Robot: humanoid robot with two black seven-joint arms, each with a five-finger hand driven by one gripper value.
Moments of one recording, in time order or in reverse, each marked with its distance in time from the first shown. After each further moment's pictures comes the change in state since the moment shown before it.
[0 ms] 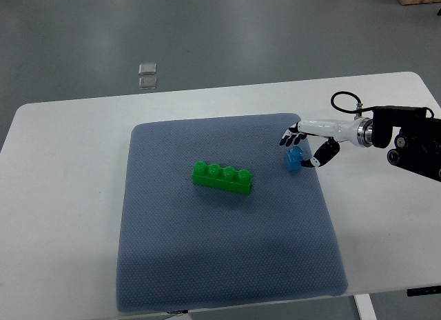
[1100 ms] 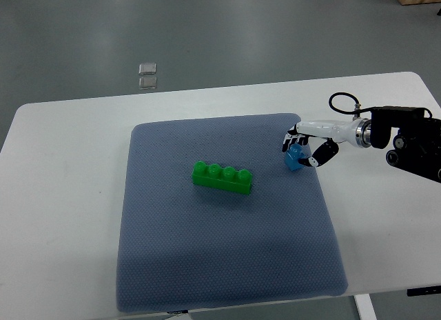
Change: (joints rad) left arm 0.000 0.000 0.000 0.000 0.000 0.000 0.000; right arm 0.000 0.004 0.000 0.001 -0.021 -0.001 0.002
